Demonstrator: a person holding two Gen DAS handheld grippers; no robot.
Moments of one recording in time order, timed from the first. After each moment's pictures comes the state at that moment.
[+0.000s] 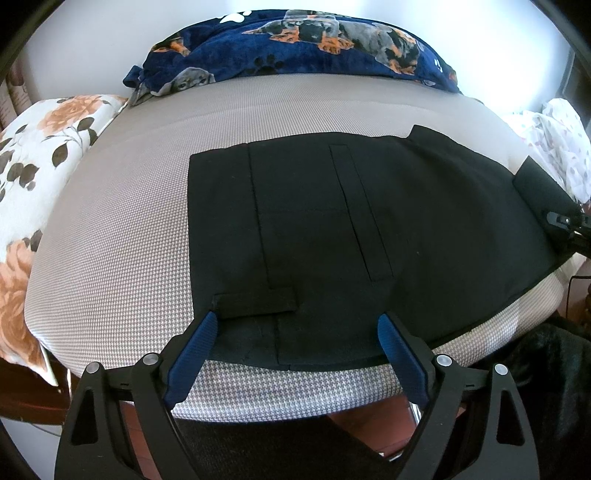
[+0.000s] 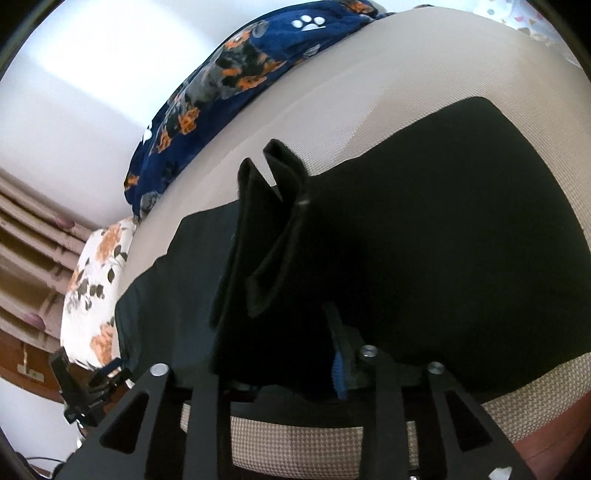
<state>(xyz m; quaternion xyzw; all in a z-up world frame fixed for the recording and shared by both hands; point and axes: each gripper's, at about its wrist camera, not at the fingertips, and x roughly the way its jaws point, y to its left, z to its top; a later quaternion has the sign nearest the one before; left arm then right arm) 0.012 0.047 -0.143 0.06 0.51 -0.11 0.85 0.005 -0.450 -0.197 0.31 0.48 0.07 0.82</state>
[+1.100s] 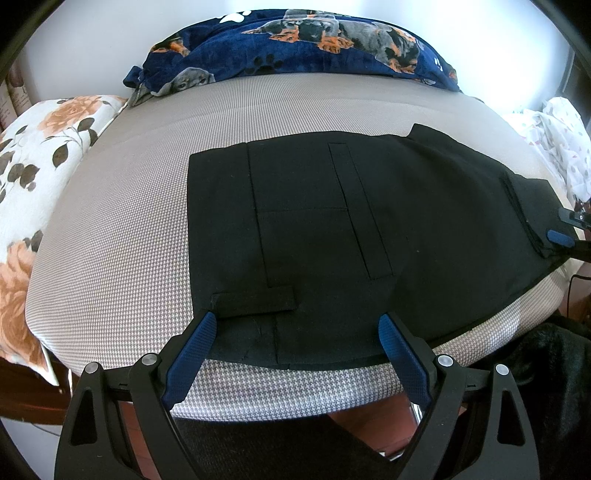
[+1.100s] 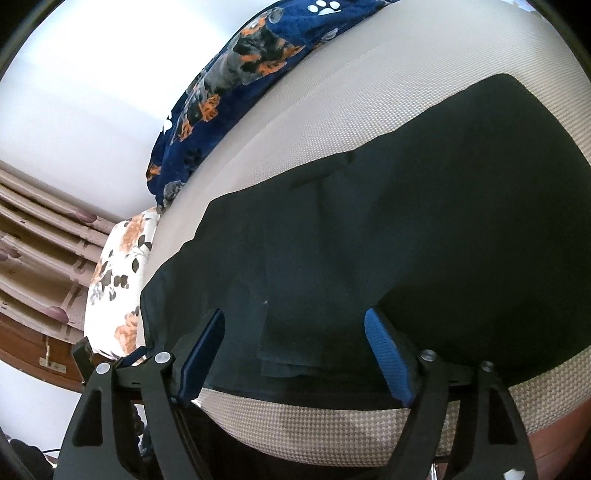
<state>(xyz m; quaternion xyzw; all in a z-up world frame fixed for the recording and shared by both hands) 0.012 0.045 -0.143 0.06 0.51 -0.11 0.85 0.002 -0.442 -0.199 0.35 0.48 0.12 0.79</state>
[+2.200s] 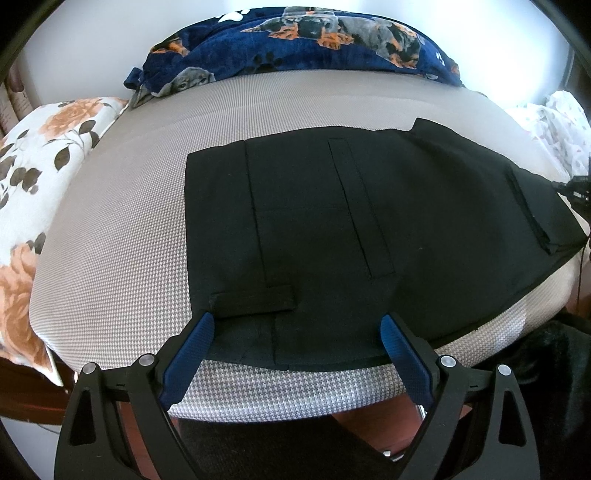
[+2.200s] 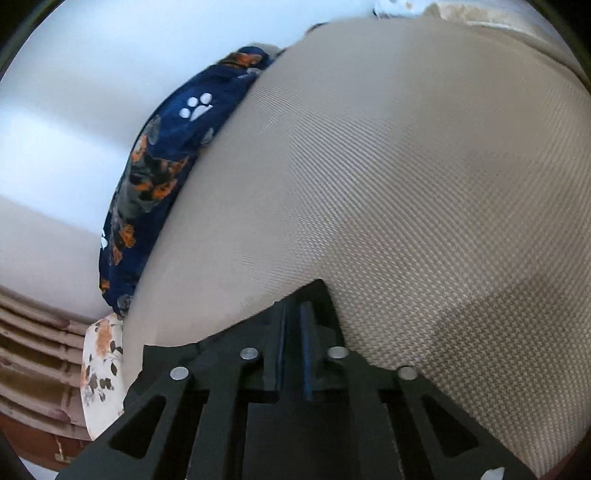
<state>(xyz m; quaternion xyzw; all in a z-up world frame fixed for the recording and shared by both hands) 0.014 0.042 -0.144 0.07 0.51 -0.11 0.85 0.042 -0.616 -0.214 0.42 0.44 -0.03 0.79</state>
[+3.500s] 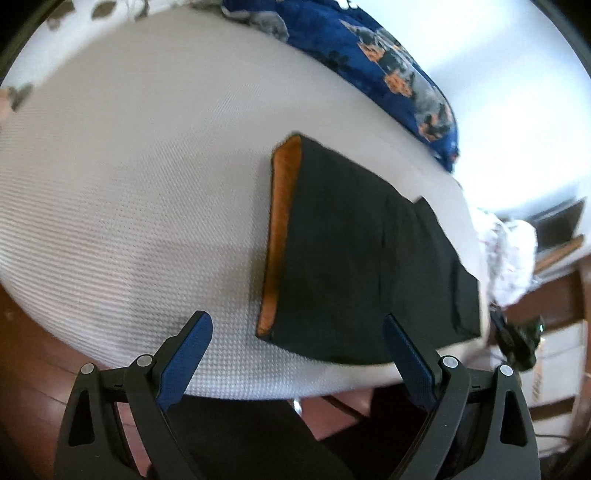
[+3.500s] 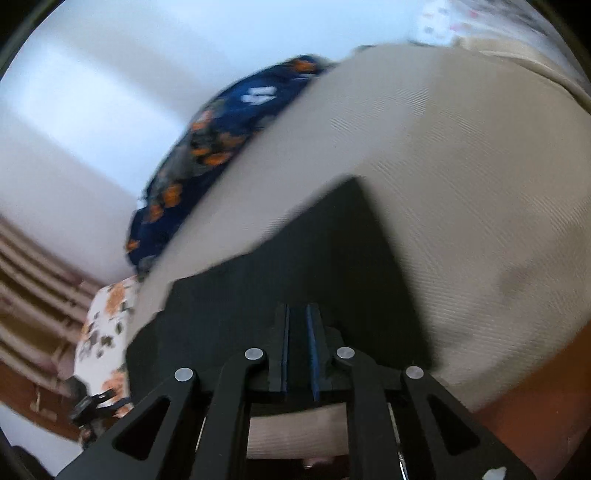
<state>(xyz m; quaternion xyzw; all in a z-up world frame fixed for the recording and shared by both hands) 0.036 0.166 -0.141 -0.23 0.57 -0.18 0.77 -0.033 -0.526 -0.165 0.36 0.39 0.04 0.85</state>
